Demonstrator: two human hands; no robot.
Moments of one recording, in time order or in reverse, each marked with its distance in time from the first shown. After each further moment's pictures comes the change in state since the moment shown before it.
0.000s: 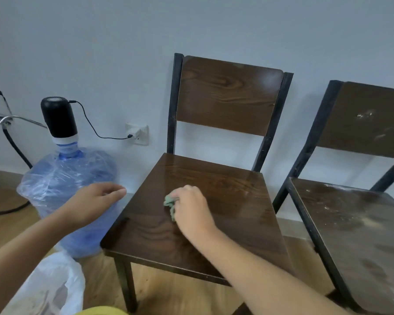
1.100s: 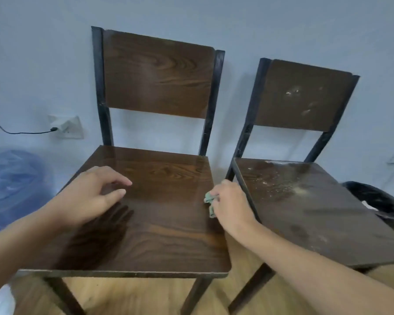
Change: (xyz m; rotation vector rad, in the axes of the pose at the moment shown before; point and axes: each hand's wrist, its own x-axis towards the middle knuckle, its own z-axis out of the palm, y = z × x) left_hand 0.006 0.123 0.087 0.185 -0.097 0.477; right_hand -0.069 0.156 -0.127 -0.291 0.122 0.232
